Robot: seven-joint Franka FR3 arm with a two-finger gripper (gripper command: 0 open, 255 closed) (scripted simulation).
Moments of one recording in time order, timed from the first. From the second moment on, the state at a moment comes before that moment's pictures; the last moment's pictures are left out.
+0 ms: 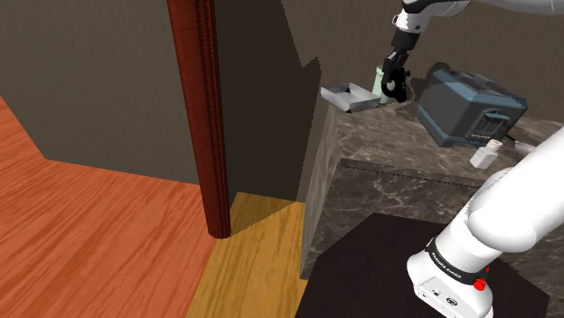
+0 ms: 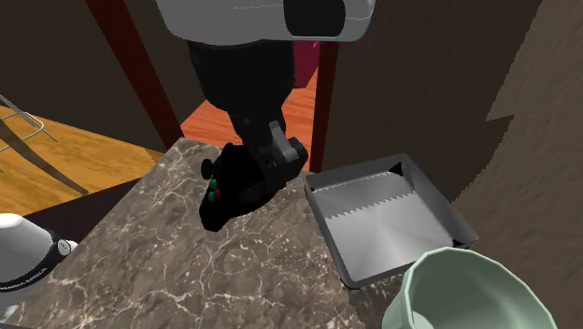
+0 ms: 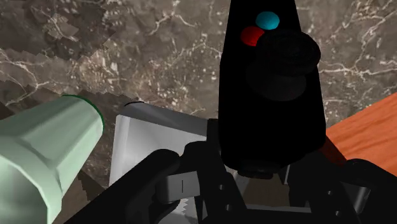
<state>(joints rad) 0.04 -0.15 -0.48 -1.86 -0.05 1.78 -0.51</state>
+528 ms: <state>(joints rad) -0.02 0.23 -0.52 -1.43 0.14 1.68 -0.62</state>
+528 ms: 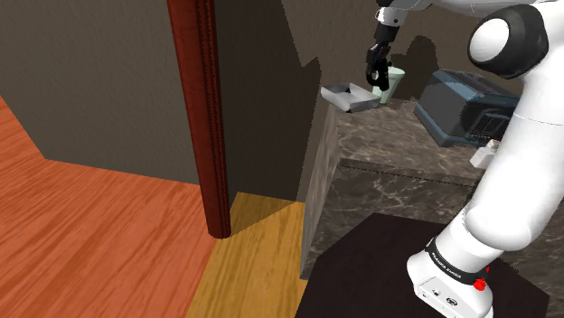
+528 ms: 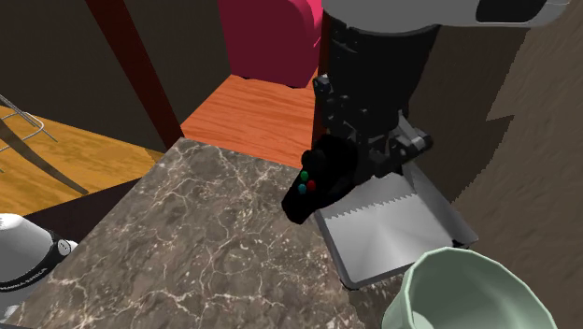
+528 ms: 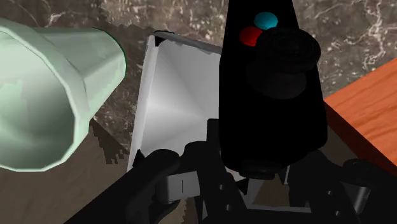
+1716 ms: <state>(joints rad) -0.11 0.52 -0.49 -1.19 0.27 1.71 -0.65</state>
